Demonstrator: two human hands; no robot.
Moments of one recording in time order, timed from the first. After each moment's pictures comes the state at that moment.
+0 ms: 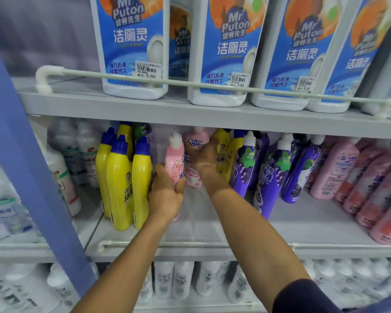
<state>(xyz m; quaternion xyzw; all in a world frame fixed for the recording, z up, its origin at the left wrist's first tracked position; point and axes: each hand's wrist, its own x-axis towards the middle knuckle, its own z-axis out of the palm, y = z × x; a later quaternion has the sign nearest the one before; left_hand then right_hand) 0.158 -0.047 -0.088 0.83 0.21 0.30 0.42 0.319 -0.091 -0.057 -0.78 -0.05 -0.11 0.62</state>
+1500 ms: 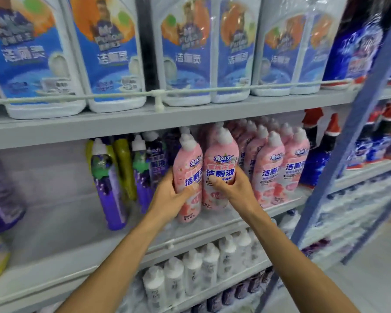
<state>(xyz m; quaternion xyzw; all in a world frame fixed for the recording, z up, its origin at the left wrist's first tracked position) 0.246 -0.327 -0.075 0.77 -0.09 0.11 0.62 0.271 -0.530 -0.078 -0.72 -0.12 -0.09 0.68</state>
